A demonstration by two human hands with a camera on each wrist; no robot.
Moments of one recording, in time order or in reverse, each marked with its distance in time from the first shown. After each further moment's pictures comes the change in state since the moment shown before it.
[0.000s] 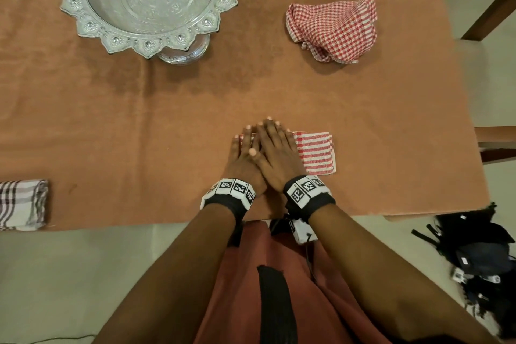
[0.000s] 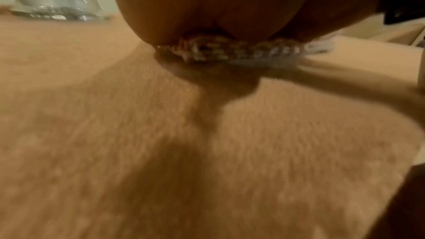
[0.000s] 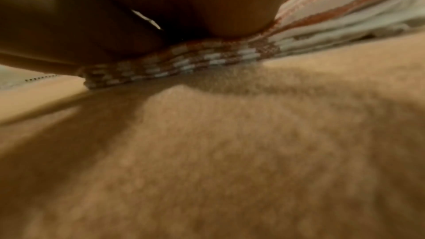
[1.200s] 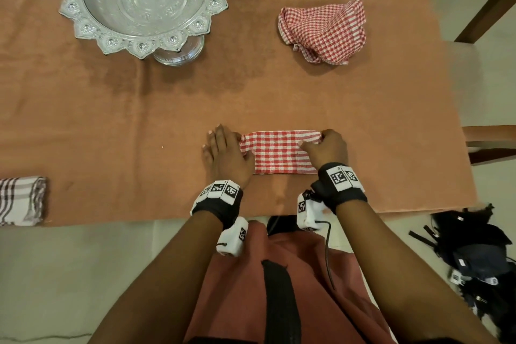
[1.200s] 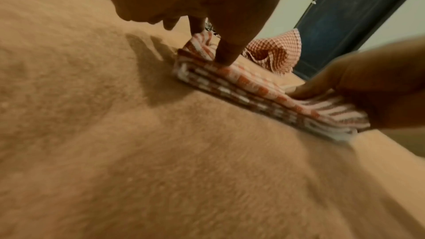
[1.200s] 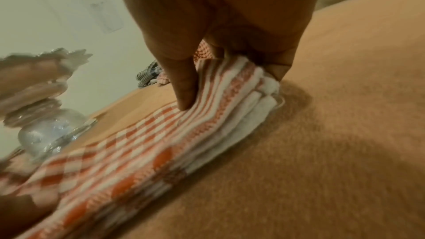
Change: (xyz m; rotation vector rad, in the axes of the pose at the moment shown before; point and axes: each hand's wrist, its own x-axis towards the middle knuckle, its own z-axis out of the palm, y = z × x) left_hand -0.009 0.002 -0.004 -0.427 0.278 -0.438; right_hand -0.020 0.068 -0.055 0.416 0.290 0.630
